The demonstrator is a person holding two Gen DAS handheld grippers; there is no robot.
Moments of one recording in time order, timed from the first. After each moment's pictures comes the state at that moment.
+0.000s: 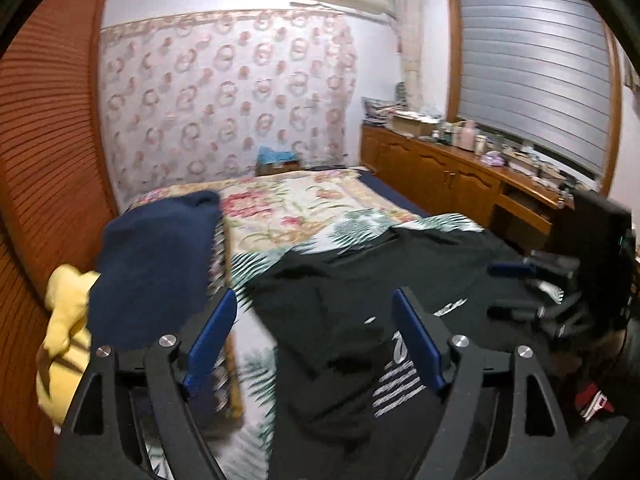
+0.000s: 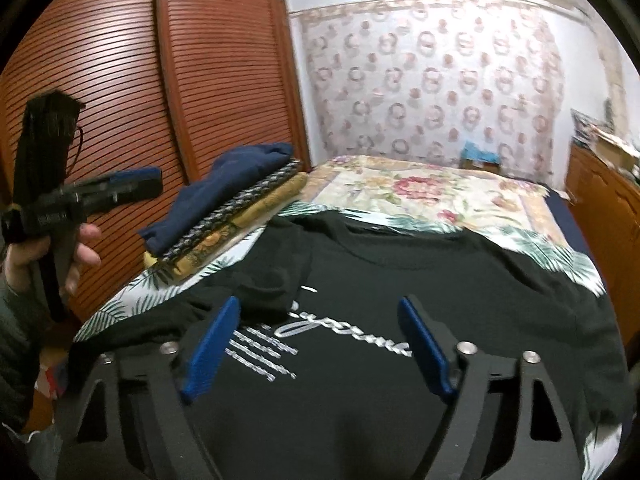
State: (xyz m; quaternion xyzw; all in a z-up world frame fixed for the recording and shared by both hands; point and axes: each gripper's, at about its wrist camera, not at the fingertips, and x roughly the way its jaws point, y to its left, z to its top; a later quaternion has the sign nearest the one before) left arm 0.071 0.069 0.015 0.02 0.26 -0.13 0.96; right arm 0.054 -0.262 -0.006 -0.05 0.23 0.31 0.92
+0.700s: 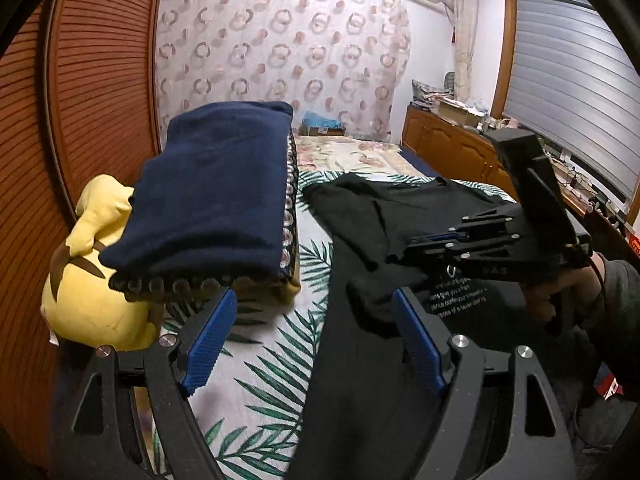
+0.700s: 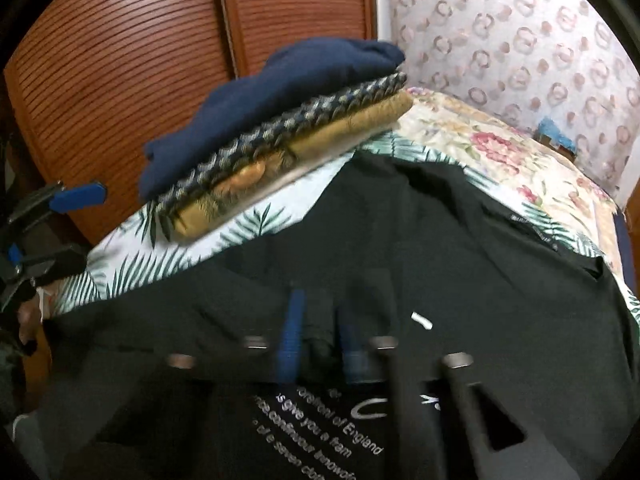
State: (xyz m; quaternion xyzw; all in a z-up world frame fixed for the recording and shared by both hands) left arm 0.029 0.112 -0.057 -0.04 0.31 -0.07 0.95; right arm 0.143 -0.153 -0.059 -0.17 0.35 0.39 0.84
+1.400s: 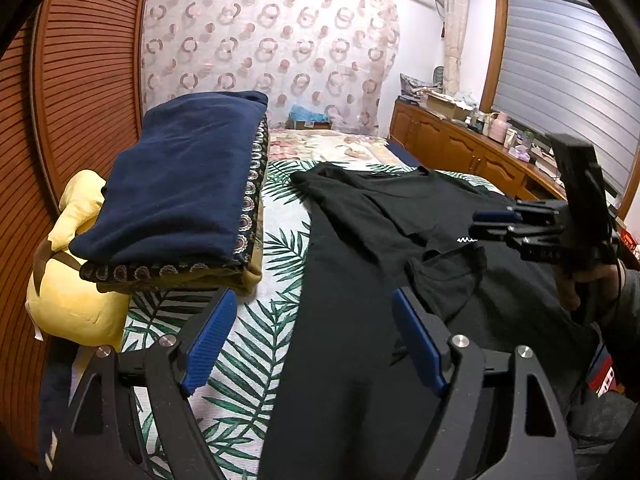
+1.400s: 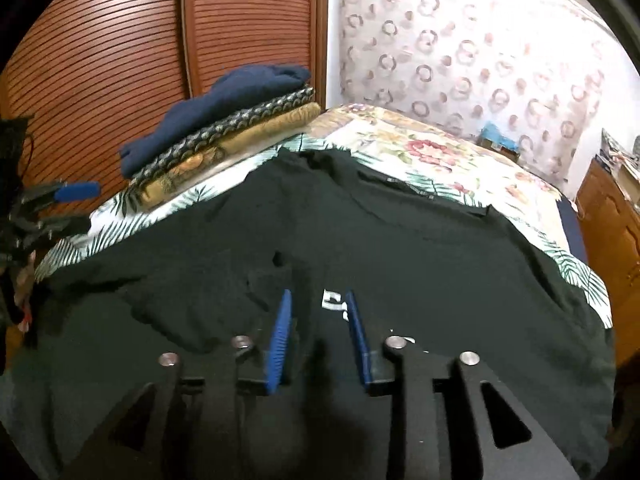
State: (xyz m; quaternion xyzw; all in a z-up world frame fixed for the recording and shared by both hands) left arm 0.029 0.089 -0.059 -0.04 0.32 -0.09 0.94; right arm 0.105 -0.201 -0.053 -0.15 0.30 0.31 0.89
